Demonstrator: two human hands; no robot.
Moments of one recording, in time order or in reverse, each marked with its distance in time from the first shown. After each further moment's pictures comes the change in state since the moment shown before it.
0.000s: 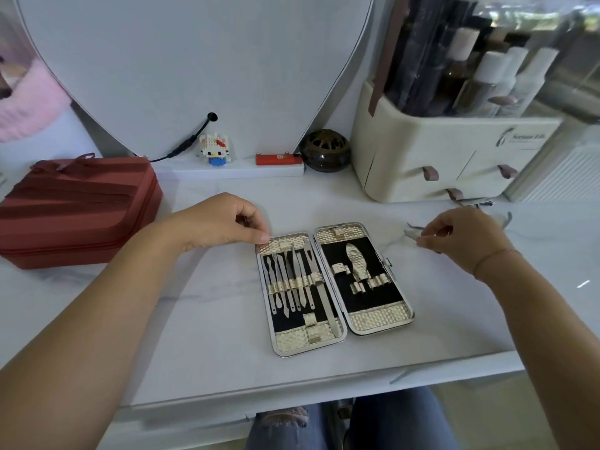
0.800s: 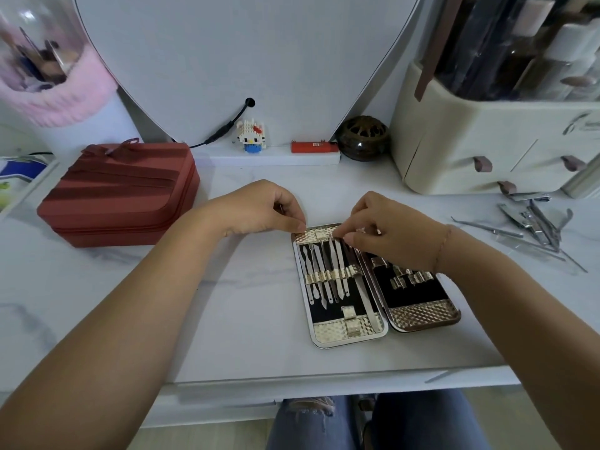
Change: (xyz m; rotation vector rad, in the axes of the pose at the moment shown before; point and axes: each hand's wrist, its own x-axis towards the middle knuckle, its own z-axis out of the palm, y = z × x) left_hand -0.002 0.005 0.000 -0.015 -0.012 -0.002; right_hand -0.012 -0.122 0.031 0.083 -0.409 -0.556
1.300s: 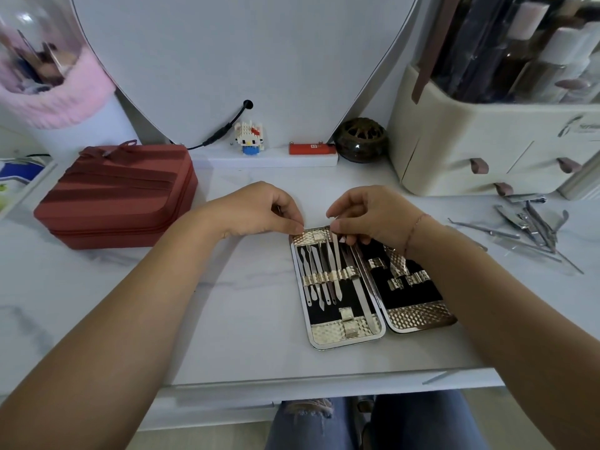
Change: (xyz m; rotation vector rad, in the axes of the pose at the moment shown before) left_hand 0.001 0.000 0.000 0.015 0.003 -0.007; right_hand 0.026 0.005 0.008 0.621 0.089 0.176
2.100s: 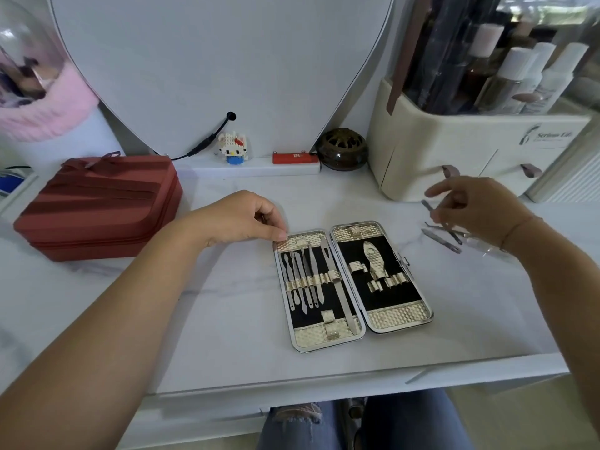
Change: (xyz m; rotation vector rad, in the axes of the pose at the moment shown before) left_hand 0.002 -0.005 0.001 -0.029 0.006 0.011; right_hand -0.052 0.049 -0.117 -0.465 0.391 0.039
